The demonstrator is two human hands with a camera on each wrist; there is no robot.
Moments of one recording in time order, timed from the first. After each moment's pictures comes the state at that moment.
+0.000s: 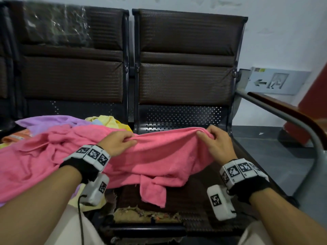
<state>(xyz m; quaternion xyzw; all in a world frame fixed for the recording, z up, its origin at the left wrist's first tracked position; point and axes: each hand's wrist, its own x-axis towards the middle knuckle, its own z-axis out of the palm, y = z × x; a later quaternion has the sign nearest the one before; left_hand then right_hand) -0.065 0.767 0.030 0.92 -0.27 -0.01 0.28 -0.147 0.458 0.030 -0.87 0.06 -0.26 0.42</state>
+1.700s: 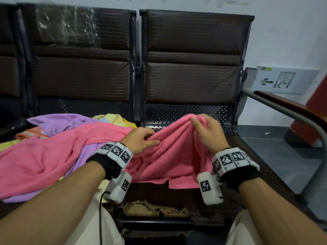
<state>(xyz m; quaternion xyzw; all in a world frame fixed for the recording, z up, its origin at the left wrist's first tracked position) -0.076 0.734 0.030 0.90 -0.29 0.01 0.32 -0.131 0.502 0.047 -0.84 -0.03 -0.29 0.45</state>
